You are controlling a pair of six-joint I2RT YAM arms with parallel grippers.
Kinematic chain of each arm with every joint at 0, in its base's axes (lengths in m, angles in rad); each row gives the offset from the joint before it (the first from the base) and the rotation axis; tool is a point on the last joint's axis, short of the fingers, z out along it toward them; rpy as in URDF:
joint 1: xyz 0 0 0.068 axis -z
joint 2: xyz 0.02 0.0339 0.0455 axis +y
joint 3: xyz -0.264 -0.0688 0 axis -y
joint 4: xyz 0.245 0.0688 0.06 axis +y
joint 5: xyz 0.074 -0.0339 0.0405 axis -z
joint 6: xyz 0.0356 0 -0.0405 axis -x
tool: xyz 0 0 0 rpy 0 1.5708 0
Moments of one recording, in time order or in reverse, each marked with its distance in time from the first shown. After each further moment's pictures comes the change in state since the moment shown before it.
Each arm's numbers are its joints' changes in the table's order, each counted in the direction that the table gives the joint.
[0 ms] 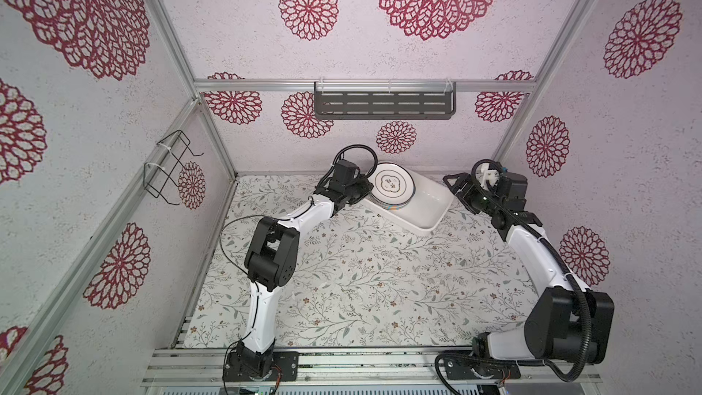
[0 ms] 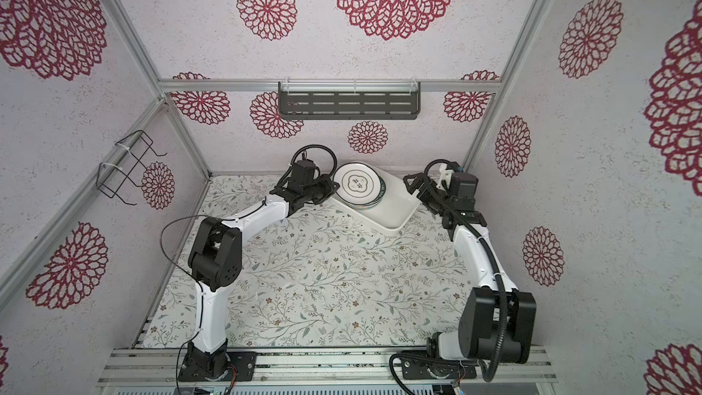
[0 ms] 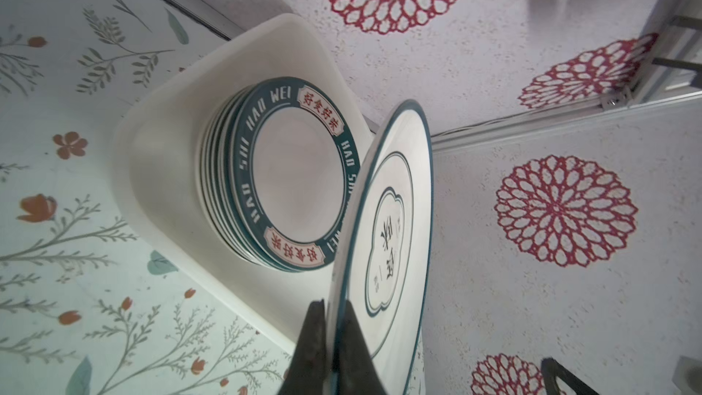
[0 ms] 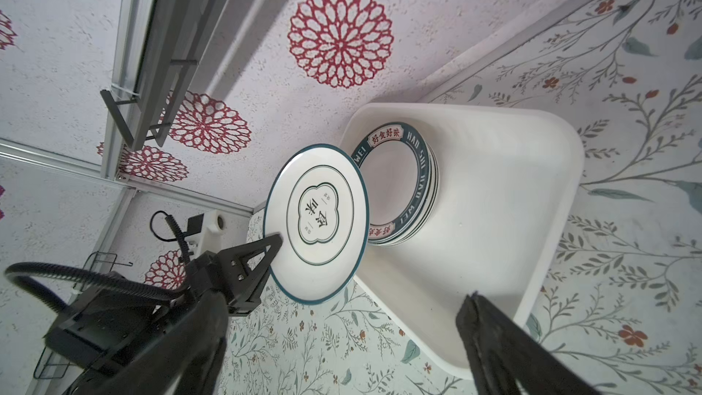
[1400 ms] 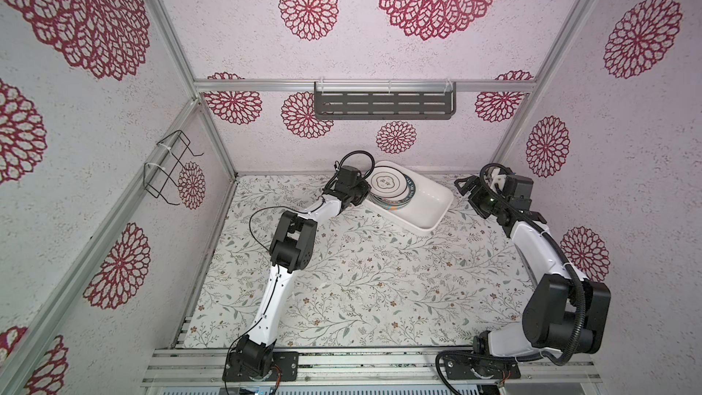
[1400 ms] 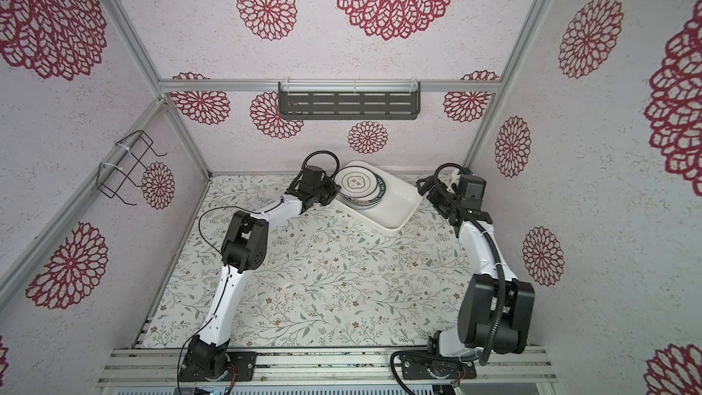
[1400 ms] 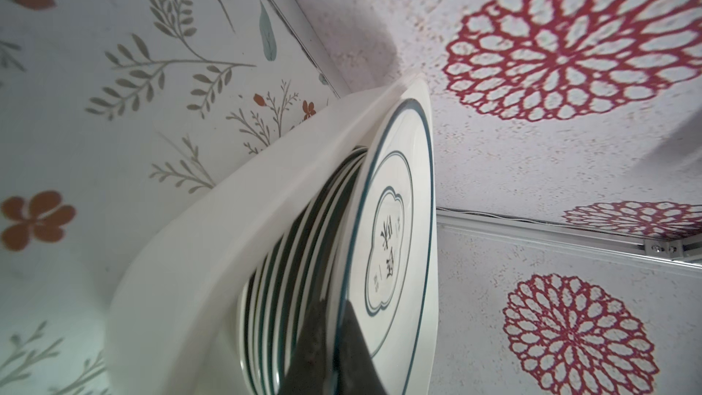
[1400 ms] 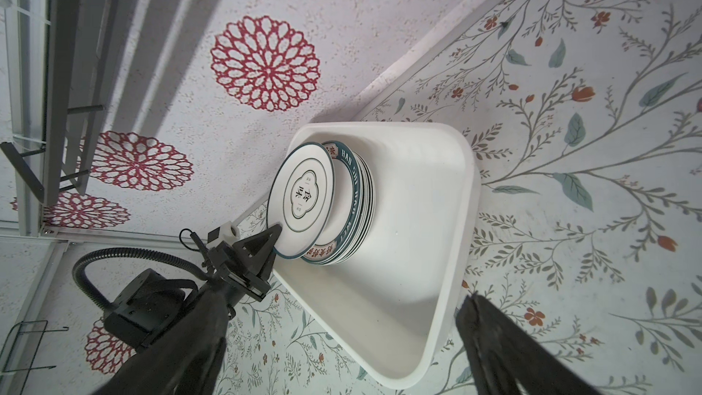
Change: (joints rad) left arm -0.017 0.364 0.311 -0.032 -0.016 0.260; right arm 0.075 0.062 0.002 0.041 0.064 0.011
